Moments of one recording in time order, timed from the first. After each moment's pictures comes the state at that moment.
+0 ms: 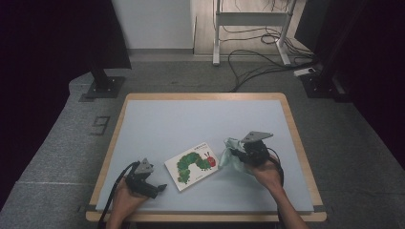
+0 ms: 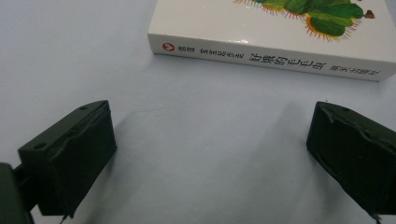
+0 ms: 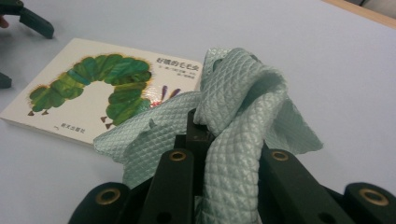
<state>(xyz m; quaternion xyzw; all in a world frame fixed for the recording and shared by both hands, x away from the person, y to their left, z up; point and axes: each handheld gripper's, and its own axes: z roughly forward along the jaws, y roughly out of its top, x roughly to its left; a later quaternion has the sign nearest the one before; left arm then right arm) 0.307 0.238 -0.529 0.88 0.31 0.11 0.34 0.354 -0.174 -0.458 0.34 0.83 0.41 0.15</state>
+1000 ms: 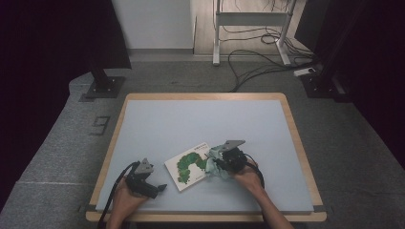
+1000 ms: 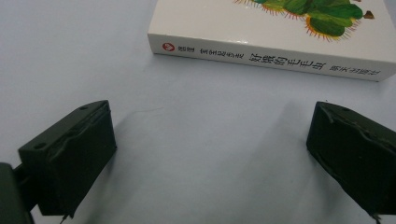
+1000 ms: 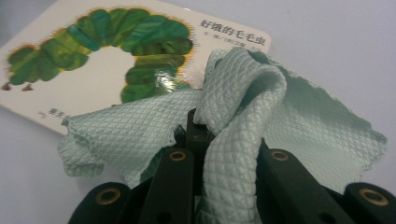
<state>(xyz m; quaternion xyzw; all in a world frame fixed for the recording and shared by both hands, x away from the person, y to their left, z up) 0.307 0.238 -0.529 0.88 0.30 0.11 0.34 0.364 -0.118 -0.511 0.29 0.87 0.38 0.11</state>
